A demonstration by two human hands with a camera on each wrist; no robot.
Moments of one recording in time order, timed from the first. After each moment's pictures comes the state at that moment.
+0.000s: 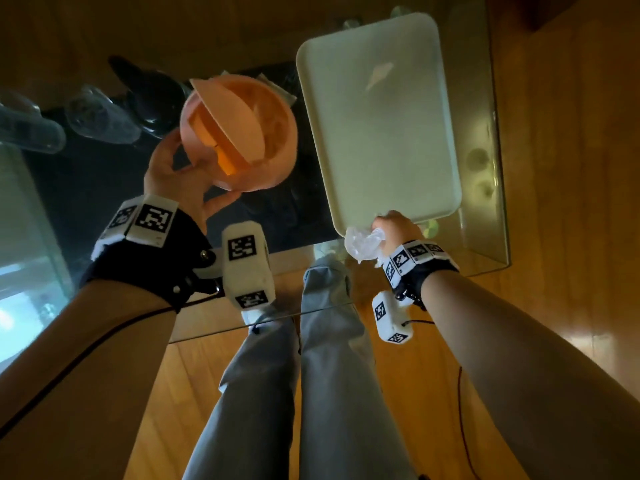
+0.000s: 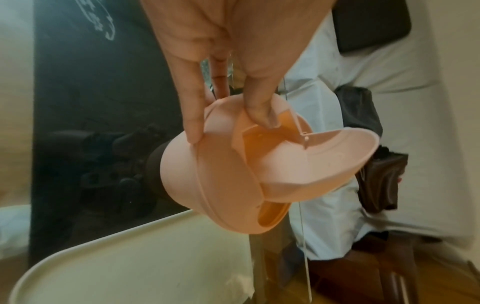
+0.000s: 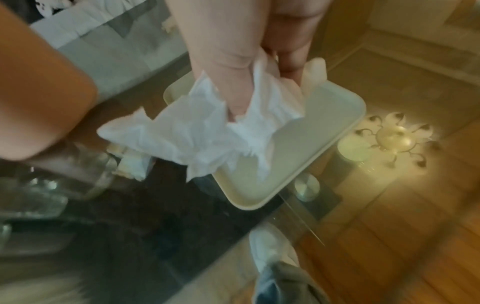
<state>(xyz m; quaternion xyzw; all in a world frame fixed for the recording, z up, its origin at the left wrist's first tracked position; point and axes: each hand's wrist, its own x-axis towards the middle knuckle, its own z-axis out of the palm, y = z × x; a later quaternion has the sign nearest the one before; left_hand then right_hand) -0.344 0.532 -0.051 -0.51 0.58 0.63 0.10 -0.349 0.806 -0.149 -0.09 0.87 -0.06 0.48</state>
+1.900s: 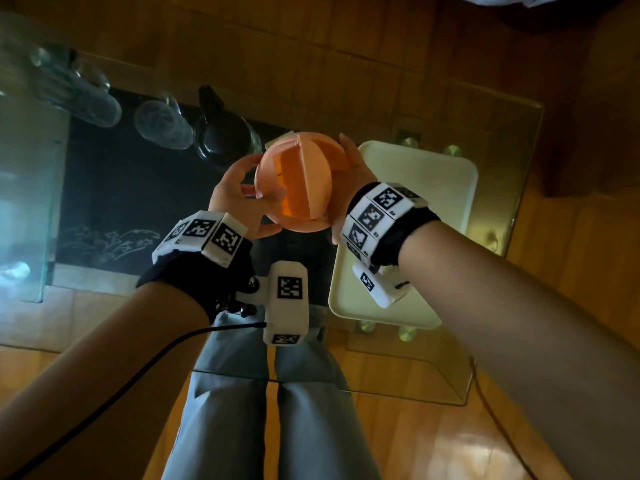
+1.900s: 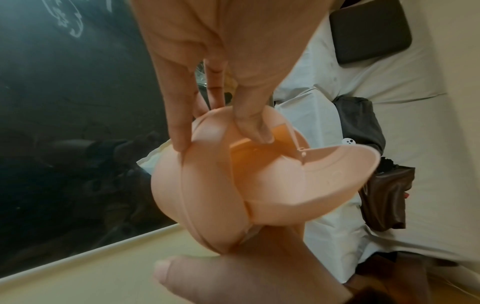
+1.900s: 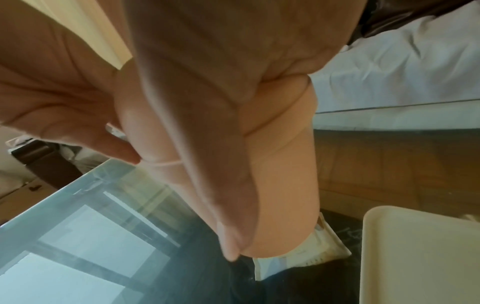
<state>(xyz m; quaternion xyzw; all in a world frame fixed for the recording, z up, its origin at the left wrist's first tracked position) -0.420 0.495 -0.053 -0.54 0.55 0.62 0.15 -0.526 0.608 -0.069 -0.51 0.79 0.14 0.32</state>
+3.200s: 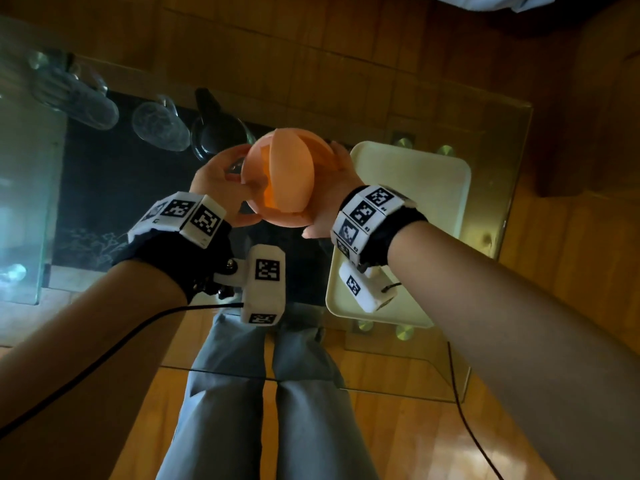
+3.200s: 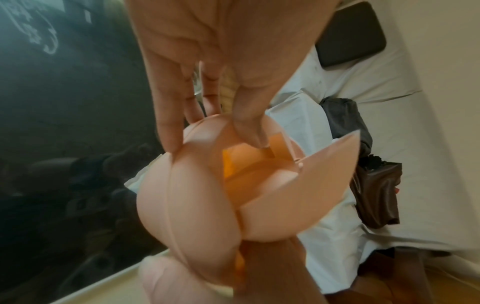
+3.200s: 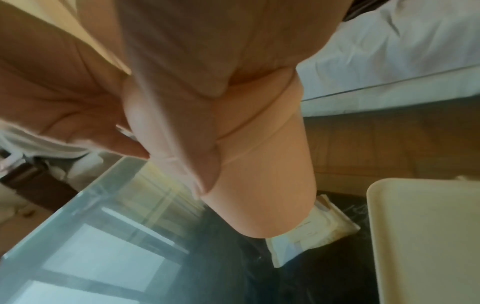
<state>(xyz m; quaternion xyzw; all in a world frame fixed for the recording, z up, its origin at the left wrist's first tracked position) -0.419 0.478 -0.046 -0.52 0.59 0.60 0.16 -0.515 0.606 -0.062 -0.49 0.77 0.12 0.39</state>
